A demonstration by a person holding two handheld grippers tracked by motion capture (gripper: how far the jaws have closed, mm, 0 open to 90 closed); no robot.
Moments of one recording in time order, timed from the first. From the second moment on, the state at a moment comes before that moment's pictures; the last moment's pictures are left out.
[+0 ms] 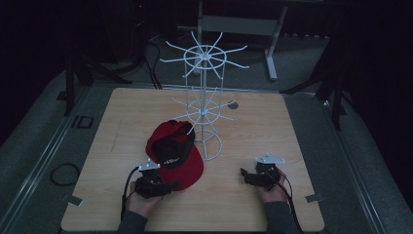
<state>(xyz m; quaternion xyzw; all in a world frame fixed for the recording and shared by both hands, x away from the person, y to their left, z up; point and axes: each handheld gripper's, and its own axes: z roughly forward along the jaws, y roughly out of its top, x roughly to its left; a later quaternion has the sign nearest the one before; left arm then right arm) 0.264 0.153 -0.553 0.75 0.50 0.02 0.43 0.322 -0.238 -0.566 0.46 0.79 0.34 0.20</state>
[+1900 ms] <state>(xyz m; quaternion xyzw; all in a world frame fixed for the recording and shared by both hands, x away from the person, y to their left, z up) 0.273 0.179 -0.553 0.66 0.59 0.02 0.47 0.322 -0.238 -0.566 0.46 0.79 0.34 0.21</state>
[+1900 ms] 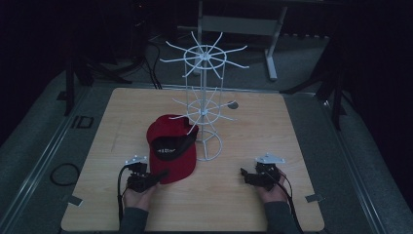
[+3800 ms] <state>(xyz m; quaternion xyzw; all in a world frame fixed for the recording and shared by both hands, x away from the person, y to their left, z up) 0.273 0.233 -0.498 0.60 0.60 0.15 0.51 0.322 -0.238 -0.566 0.46 0.79 0.34 0.20</state>
